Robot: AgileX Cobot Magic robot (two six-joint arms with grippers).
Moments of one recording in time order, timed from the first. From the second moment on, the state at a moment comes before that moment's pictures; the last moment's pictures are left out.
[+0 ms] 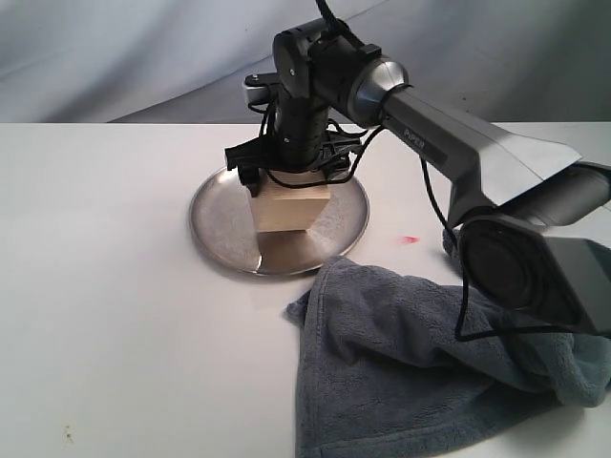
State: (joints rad) left arm -0.13 0.00 0.00 -0.12 0.13 0.11; right arm 0.72 2.58 -2.49 -0.06 1.21 0.33
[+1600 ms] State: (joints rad) left arm -0.13 0.00 0.00 -0.12 0.13 0.11; right arm 0.85 2.42 -2.49 -0.16 1.22 0.33
